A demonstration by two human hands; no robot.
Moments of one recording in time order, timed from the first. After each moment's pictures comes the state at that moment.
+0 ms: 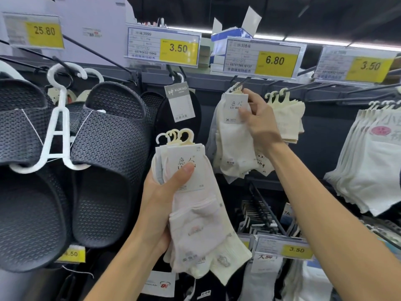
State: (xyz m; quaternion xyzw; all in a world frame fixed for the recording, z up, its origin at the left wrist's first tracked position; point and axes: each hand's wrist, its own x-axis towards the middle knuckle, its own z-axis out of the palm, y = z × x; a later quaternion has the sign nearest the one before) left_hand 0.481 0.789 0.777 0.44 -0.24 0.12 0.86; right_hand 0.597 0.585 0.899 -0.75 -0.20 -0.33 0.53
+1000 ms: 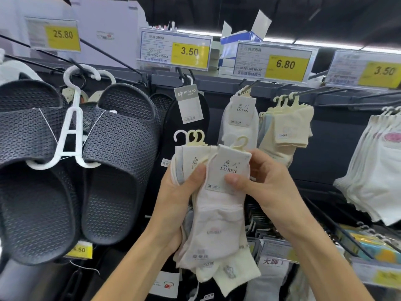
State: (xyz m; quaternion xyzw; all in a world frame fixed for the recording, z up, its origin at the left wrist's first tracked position) left_hand 0.475 0.778 0.783 0.43 -0.28 0.11 0.85; right_hand 0.476 0.606 0.819 -0.73 -0.31 -0.19 0.58
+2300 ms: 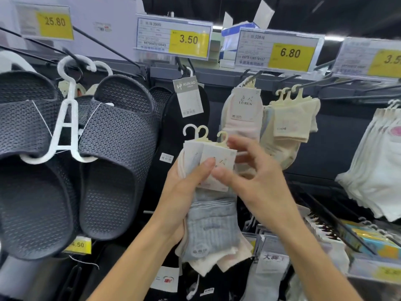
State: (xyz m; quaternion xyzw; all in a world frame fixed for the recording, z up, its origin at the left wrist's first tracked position) left_hand 0.487 0.774 0.781 0.48 -0.26 0.08 0.84; right_hand 0.474 0.623 0.816 -0.78 -0.28 -0.30 0.47
